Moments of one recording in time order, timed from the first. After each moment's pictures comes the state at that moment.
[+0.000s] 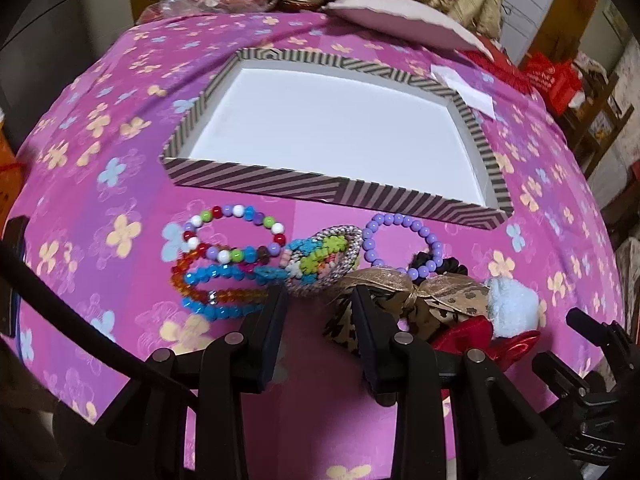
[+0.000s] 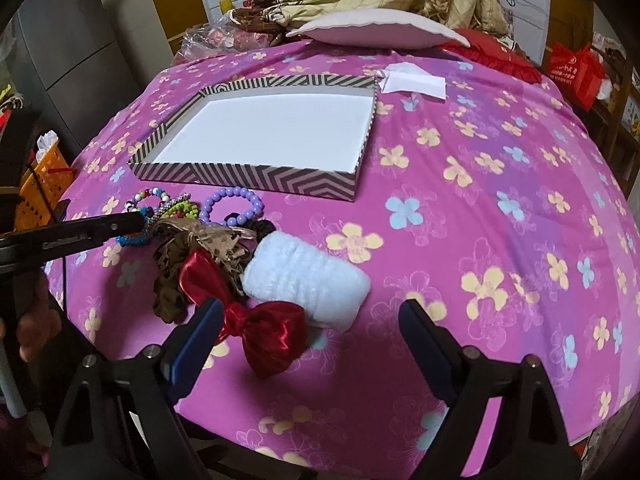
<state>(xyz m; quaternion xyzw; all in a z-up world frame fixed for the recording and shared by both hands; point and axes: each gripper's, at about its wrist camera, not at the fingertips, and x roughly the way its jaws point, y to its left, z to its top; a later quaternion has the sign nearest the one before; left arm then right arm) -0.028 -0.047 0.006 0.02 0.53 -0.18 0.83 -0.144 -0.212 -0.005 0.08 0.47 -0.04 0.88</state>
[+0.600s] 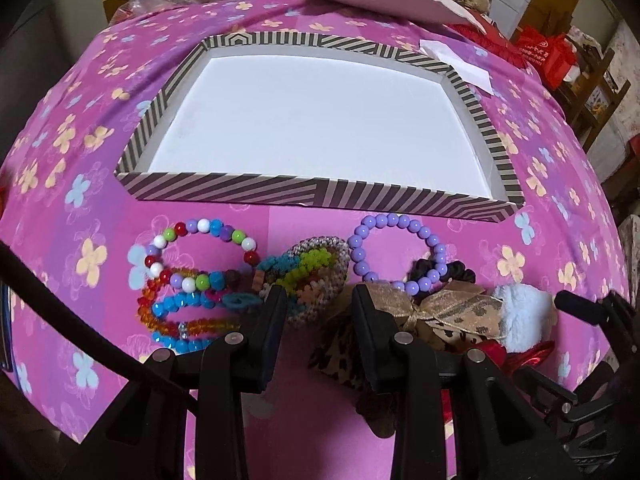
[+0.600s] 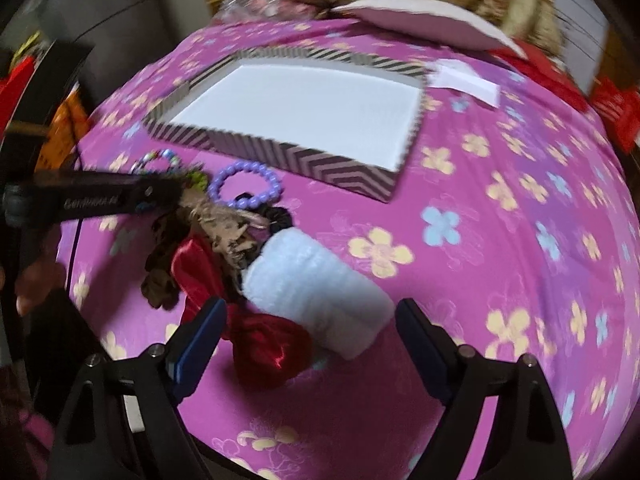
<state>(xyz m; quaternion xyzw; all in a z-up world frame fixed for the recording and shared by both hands) -0.005 -0.070 -0.011 0.06 0.55 -0.20 0.81 -0.108 -0.205 -0.023 0.00 0.51 0.05 0.86</state>
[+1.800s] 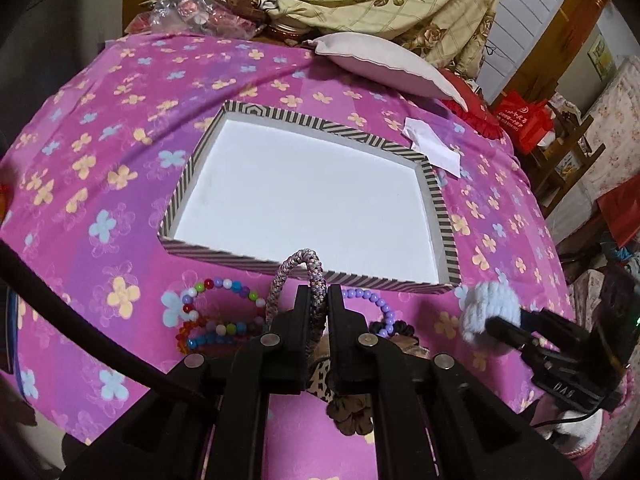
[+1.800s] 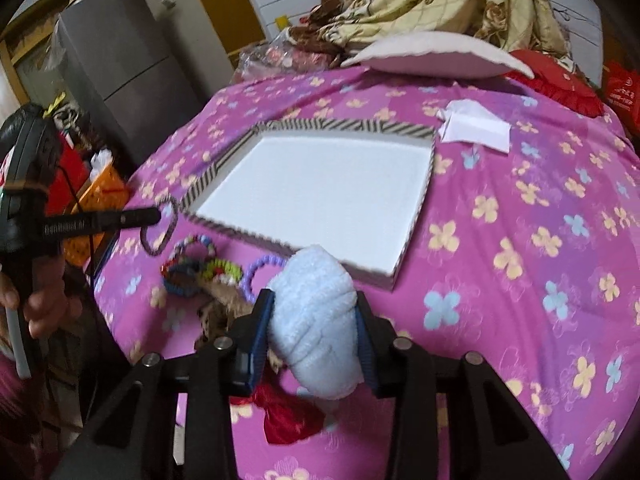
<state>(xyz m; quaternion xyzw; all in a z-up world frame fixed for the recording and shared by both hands) 0.014 -0.033 0.068 -0.04 0.50 -0.22 0.83 -0.081 -0.243 0.035 0.11 0.43 0.09 0.89</state>
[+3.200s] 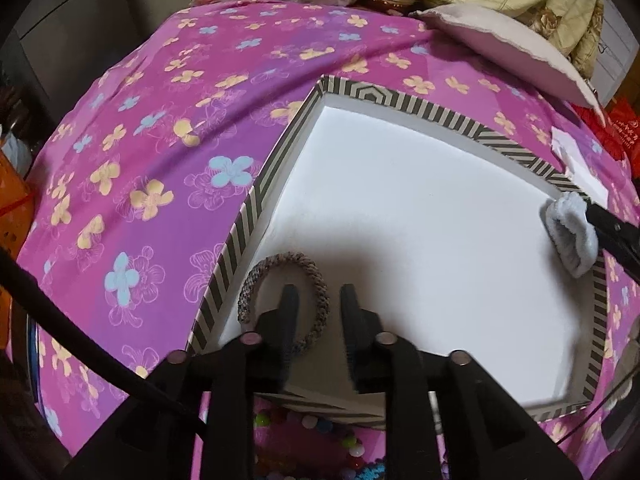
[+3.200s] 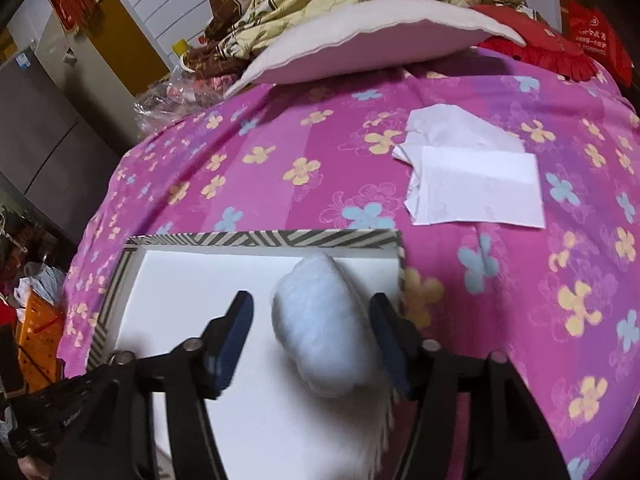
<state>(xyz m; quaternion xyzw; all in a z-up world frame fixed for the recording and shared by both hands) 0.133 -0.040 -0.013 0.00 0.54 -0.04 0.84 0.123 -0.318 -0.012 0.20 0.44 -0.02 0.88</state>
